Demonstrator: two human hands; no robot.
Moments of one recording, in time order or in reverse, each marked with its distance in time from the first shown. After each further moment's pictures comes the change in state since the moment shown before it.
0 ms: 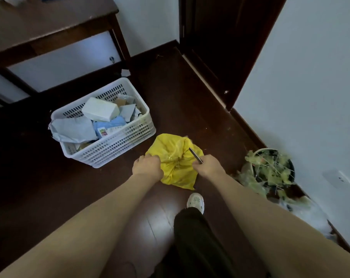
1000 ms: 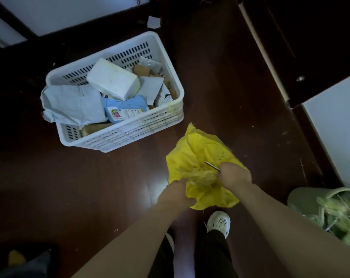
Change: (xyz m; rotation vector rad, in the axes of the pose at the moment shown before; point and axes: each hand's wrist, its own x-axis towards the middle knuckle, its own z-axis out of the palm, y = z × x) left_hand 0.247 -0.085 0.116 -0.526 -0.367 -0.056; right_hand 0.294 -0.056 0.116 -0.726 -0.219 -0.069
